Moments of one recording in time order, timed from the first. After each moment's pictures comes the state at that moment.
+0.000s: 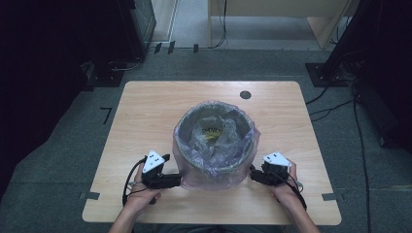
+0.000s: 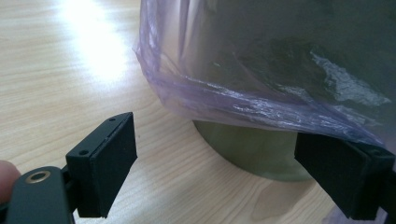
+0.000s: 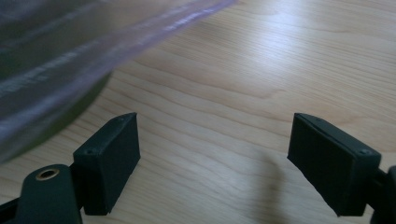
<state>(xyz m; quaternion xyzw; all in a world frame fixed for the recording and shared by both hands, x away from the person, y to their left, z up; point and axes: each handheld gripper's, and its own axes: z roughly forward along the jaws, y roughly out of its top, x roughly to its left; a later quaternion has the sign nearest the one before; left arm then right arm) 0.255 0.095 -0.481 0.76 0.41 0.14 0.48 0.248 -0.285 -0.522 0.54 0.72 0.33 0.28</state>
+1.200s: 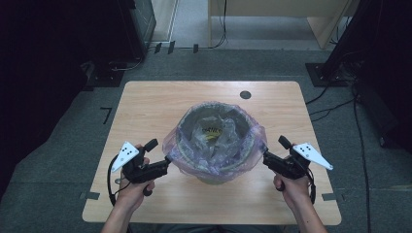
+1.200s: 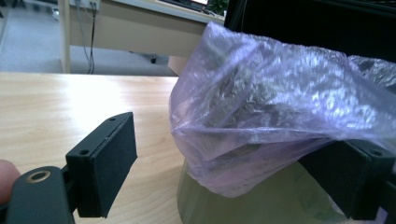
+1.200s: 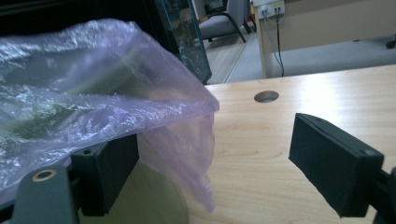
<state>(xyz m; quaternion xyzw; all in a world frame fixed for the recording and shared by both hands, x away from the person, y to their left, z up) 0.245 0.119 -0.413 0.65 0.42 0.17 0.61 0.230 -0.309 -0.432 0.54 0.56 0.57 0.27</state>
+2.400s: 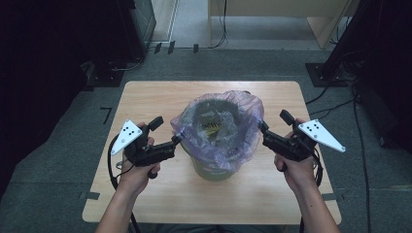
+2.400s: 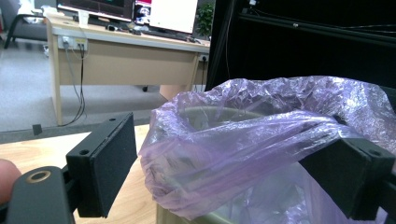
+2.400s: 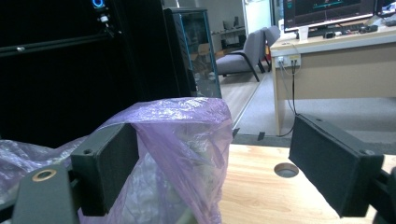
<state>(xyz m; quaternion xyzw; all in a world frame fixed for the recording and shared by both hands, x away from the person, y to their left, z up) 0.257 0.088 -0.341 0.64 0.37 0.20 0.64 0.241 -0.293 -0.345 0.47 0.55 0.61 0.31</state>
